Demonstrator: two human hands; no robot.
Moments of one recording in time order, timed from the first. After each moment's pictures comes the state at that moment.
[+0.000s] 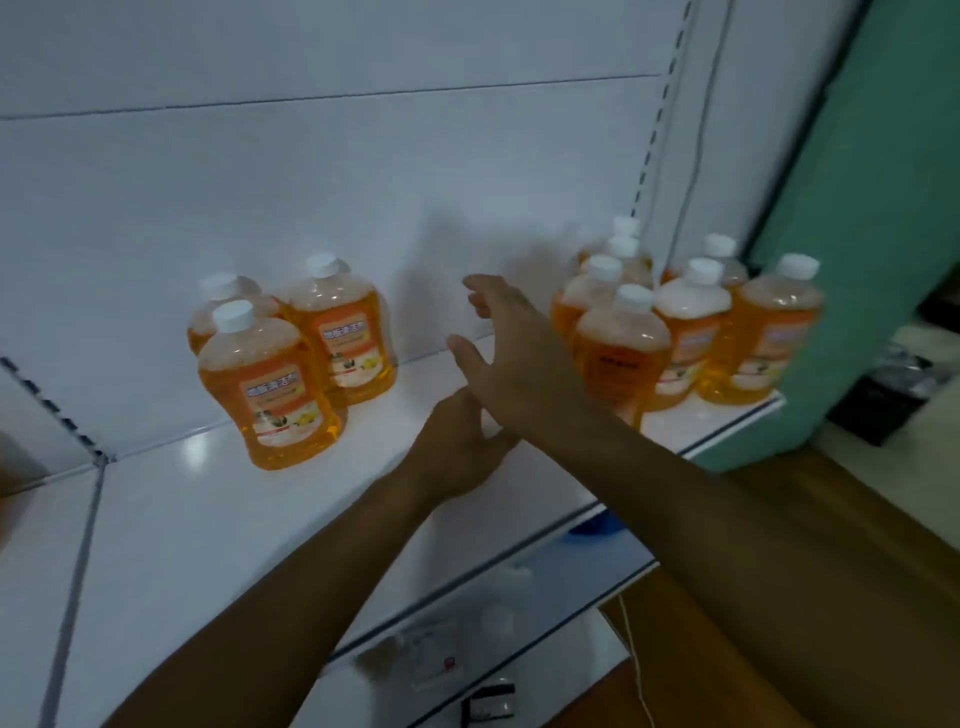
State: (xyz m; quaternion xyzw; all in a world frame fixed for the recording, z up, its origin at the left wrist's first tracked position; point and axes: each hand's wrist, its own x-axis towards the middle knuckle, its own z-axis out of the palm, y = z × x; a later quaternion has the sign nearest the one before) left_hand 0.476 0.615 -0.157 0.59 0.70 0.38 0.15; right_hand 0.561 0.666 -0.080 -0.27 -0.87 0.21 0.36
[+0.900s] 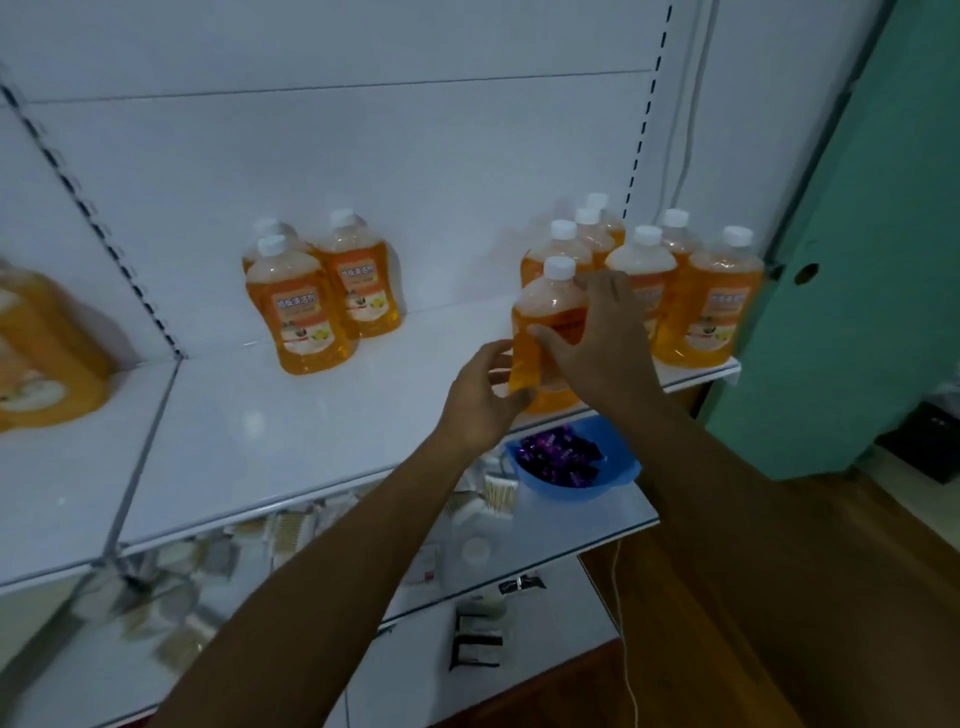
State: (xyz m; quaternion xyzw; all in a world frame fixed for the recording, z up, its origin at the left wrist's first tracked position) left_hand 0.587 0.599 -0.163 0.44 0.67 0.56 0.21; right_hand 0.699 0.685 -0.106 -0.33 -0.83 0.16 0.41
